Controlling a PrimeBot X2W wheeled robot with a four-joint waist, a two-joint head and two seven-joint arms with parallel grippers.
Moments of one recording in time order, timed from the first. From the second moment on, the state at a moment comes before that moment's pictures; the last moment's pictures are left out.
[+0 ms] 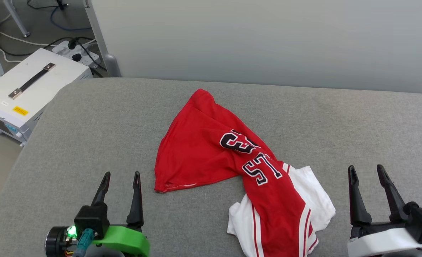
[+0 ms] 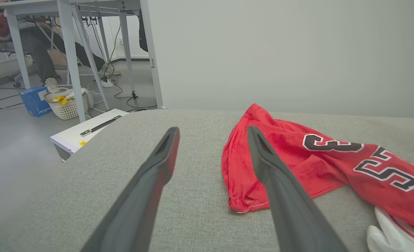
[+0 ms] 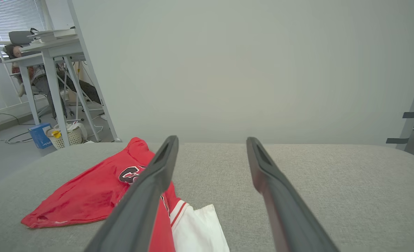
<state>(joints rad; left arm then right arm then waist) 0.03 0.18 -0.17 0.08 -0.21 0.08 -0.26 0.12 -0.05 -0.03 -0.07 0.18 0.13 -0.26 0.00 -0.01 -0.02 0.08</state>
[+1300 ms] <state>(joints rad) 0.07 0.06 -0.05 0.10 -0.09 -0.03 -0.26 -0.28 -0.31 0.11 0.00 0.08 0.13 -0.26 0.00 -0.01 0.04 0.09</state>
